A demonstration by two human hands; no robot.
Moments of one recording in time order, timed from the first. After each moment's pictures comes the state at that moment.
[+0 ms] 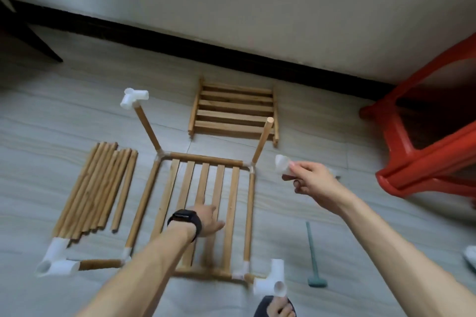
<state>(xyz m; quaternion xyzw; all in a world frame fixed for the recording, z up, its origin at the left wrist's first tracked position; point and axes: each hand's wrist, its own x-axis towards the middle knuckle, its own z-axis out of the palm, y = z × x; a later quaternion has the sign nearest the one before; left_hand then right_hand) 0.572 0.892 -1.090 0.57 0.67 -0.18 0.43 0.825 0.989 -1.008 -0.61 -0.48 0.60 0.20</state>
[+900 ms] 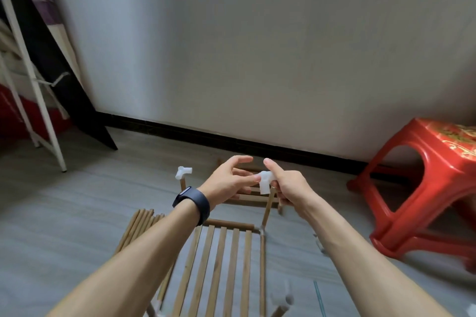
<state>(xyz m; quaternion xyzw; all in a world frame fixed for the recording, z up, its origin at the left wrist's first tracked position) 0.549 0.866 -0.799 0.53 0.56 0.39 0.50 0.722 0.920 -0.805 -0.59 -0.54 0.52 0.29</state>
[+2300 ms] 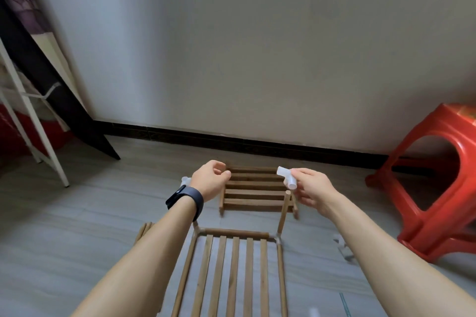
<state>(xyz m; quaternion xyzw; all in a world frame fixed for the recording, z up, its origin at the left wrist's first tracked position) 0.482 0.941 -0.853 0.54 0.72 0.31 0.31 0.735 0.990 -0.857 -0.60 -0.46 0.55 0.34</state>
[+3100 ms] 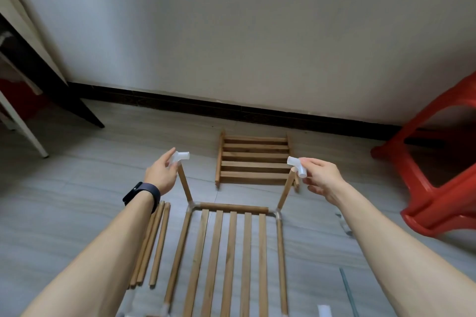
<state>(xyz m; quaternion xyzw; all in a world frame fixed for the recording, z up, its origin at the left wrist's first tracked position) 0.383 0.965 -0.964 0.43 0.80 0.30 0.30 0.746 1.044 -0.938 -0.68 -0.42 0.52 0.31</state>
